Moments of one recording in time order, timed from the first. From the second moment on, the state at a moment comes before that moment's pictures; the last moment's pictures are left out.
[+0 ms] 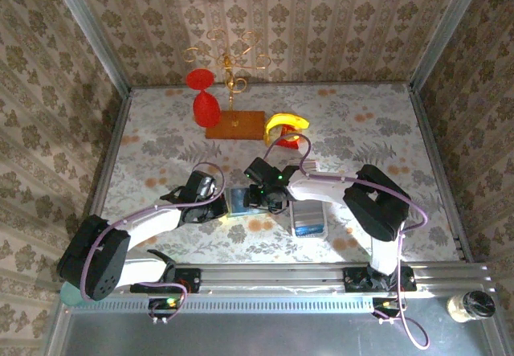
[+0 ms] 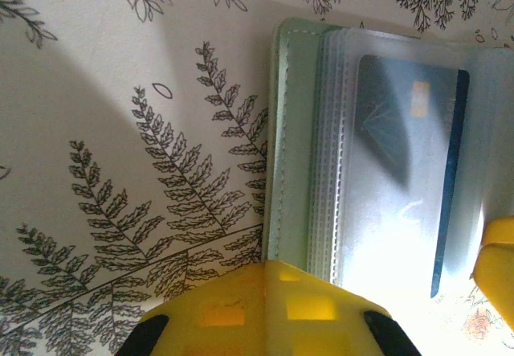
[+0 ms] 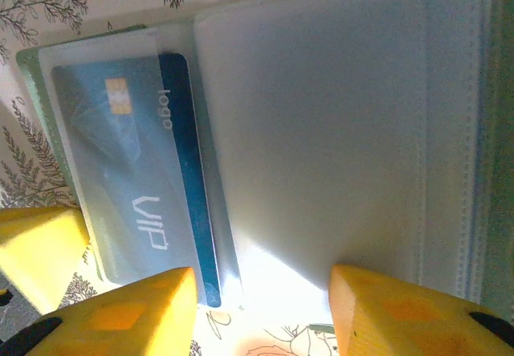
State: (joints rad) left arm -0.57 1.25 0.43 -0.20 0.22 -0.74; right arm 0.88 1.86 1.16 -0.43 -0.10 0.97
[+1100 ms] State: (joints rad) left arm -0.57 1.25 0.42 -0.19 0.22 -0.74; right arm 0.89 1.88 1.17 -0.37 -0.09 1.00
